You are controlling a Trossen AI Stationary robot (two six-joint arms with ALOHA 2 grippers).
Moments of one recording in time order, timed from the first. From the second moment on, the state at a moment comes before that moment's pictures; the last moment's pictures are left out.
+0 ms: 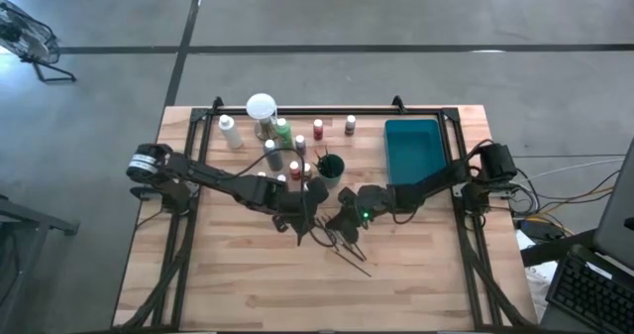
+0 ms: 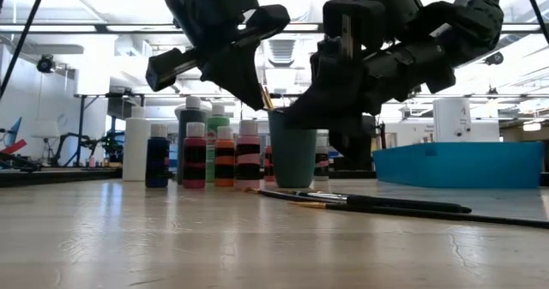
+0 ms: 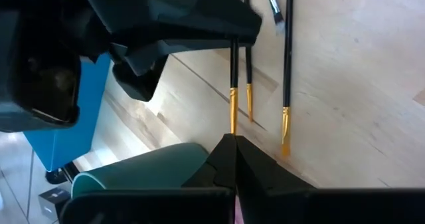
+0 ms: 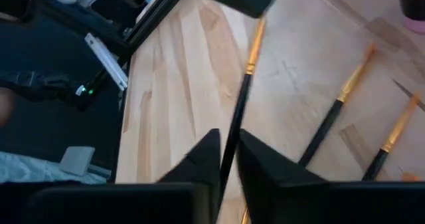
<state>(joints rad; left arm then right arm) -0.19 1.68 1.21 -0.48 -0.28 0.96 0.11 1.79 0.70 0.66 -0.16 0.85</state>
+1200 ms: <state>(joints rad) -0.19 1.19 0.92 -0.38 -0.40 0.29 0.10 1.31 0.70 0.15 0.24 0.63</state>
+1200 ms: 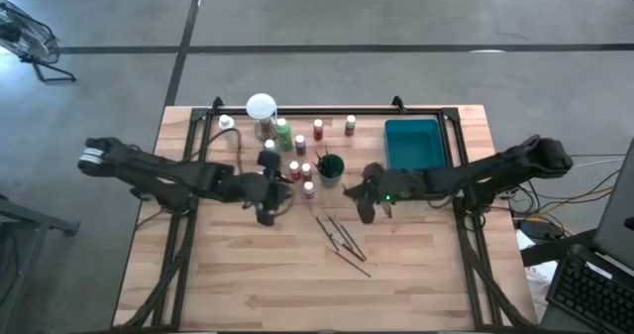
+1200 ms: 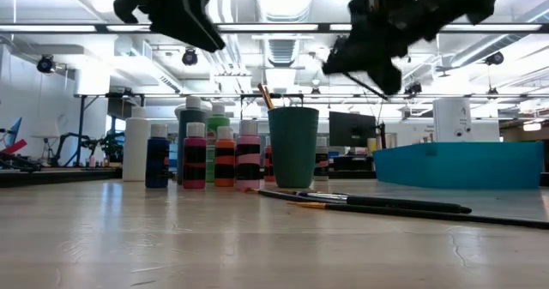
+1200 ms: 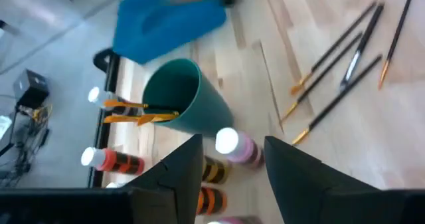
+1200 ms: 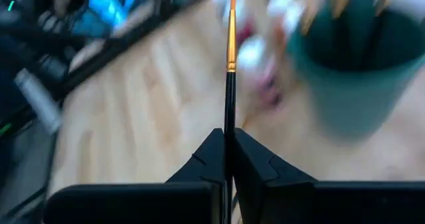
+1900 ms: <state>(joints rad) -0.18 0.94 0.59 0.32 -0.32 0.19 -0.25 1.64 0.60 1.27 0.03 0.22</state>
